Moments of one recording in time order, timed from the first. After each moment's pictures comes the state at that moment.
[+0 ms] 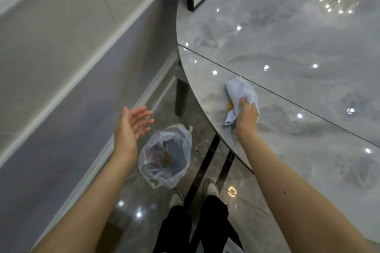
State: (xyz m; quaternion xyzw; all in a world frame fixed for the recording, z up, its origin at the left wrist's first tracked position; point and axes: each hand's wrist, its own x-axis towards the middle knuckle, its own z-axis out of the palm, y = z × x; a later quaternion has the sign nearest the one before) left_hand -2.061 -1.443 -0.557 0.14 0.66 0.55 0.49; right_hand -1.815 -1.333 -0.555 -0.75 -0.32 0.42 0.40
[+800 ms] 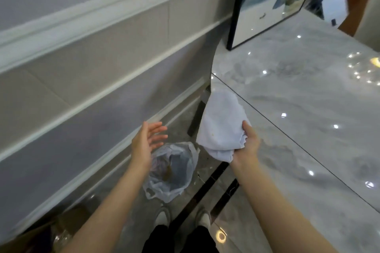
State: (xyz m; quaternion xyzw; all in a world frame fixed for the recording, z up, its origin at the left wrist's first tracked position) left_hand -2.045 -1.489 -0.522 0.06 0.64 0.63 0.44; right_hand -1.862 -1.381 -0.476 -0.44 -0.10 0.78 0.42
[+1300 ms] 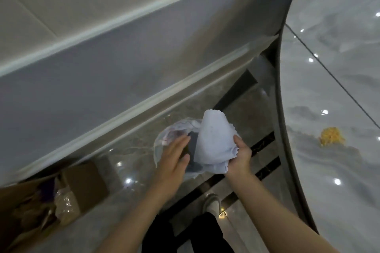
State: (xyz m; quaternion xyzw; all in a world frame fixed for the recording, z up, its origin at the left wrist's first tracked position) left_hand -2.001 -1.546 -0.687 0.28 0.76 0.41 0.42; right_hand -1.902 -1.407 -0.691 -0.56 -0.07 0.77 0.28
